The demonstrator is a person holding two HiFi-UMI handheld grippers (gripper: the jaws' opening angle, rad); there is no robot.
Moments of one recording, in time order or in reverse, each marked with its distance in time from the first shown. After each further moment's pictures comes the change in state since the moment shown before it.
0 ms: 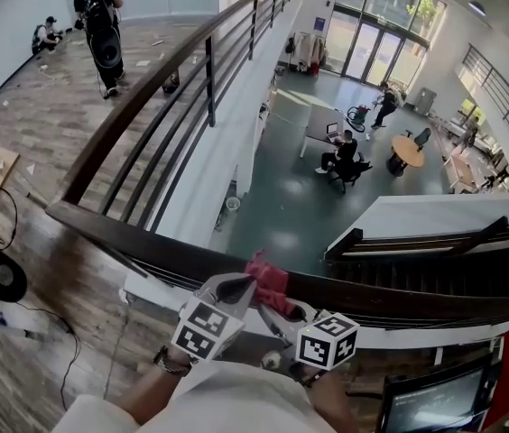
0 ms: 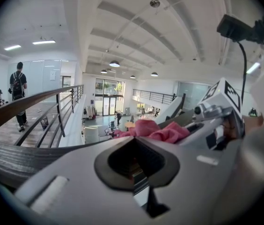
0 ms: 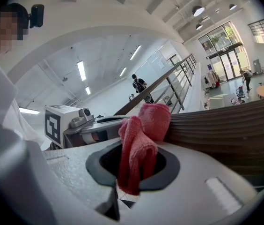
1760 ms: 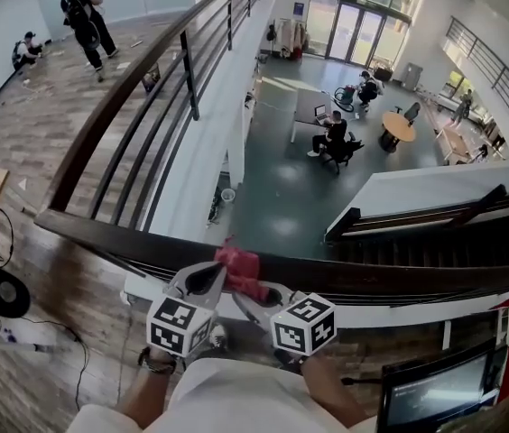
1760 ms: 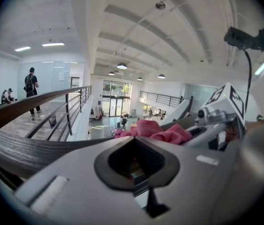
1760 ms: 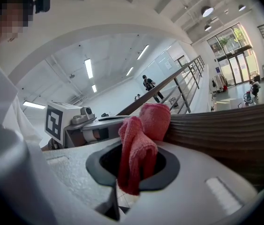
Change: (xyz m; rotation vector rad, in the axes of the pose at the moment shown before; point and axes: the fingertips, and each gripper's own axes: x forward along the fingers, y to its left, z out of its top) left arm -0.025 0.035 -0.006 -0.053 -0.032 0.099; right arm 0.031 0.020 0.000 -0.073 0.000 0.052
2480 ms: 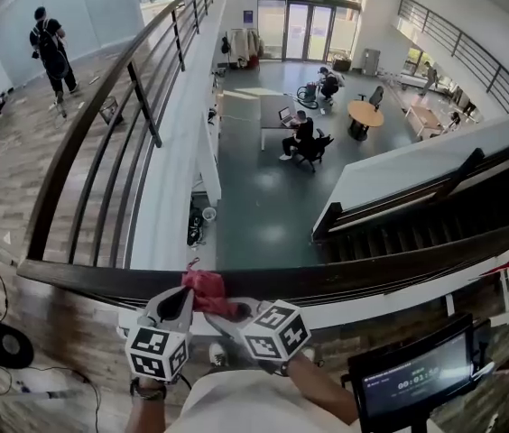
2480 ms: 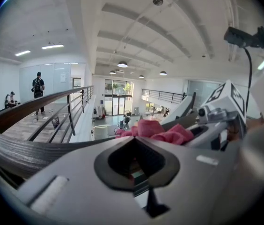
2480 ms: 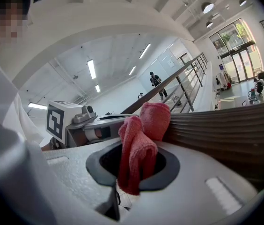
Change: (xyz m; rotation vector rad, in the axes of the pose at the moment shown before) left arm 0.005 -0.007 -0.005 0.021 0.028 0.048; right arm -0.007 -0.005 -0.010 0.003 0.013 0.059
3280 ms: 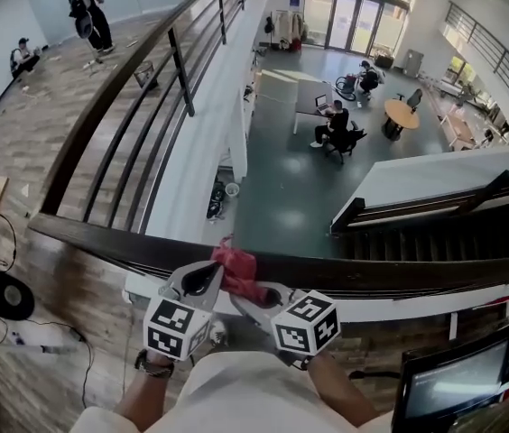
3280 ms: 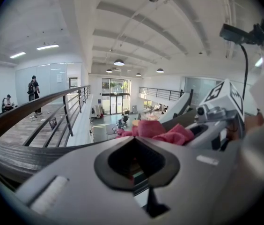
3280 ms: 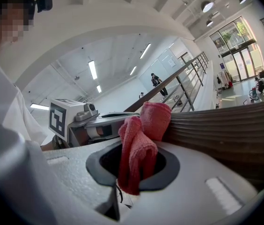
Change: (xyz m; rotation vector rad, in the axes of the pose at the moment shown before) left arm 0.014 -0.032 0.015 0.045 0.021 -0.022; right arm -0.035 -0.007 0.004 0.003 0.000 0.019
